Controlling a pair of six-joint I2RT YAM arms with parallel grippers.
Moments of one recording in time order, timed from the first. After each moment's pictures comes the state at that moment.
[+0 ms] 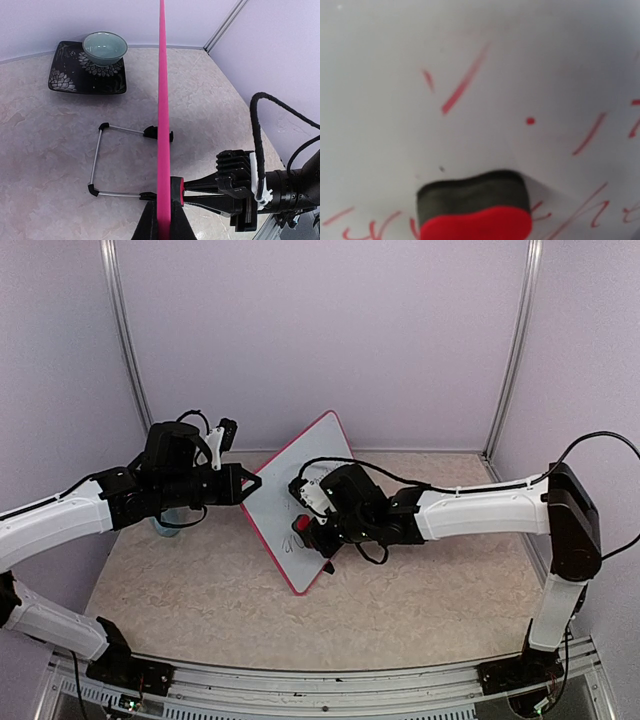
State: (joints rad) left arm -0.72 1.24 1.01 -0.21 0.04 -0.46; right arm 1.02 1.84 1.32 -0.14 0.13 0.04
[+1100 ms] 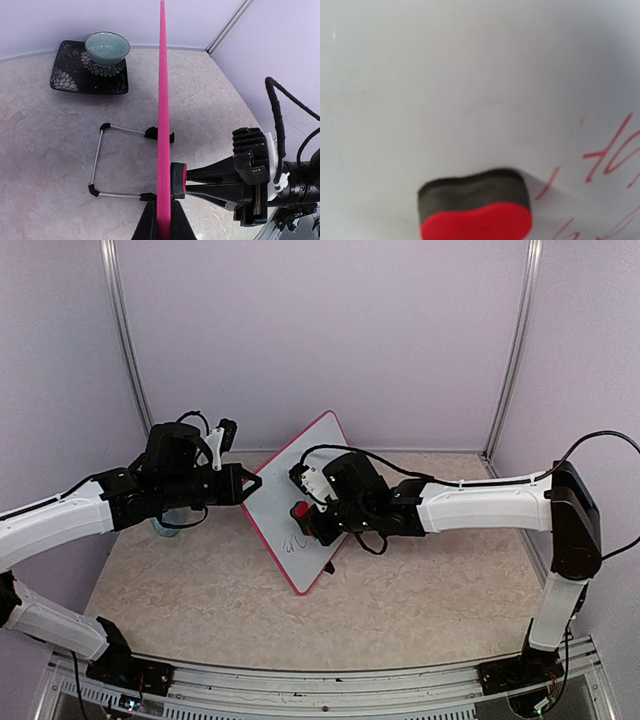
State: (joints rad) left arm -0.73 1.25 1.00 -0.21 0.03 -0.47; right arm 1.01 1.84 1.36 -0.12 0.12 0.03
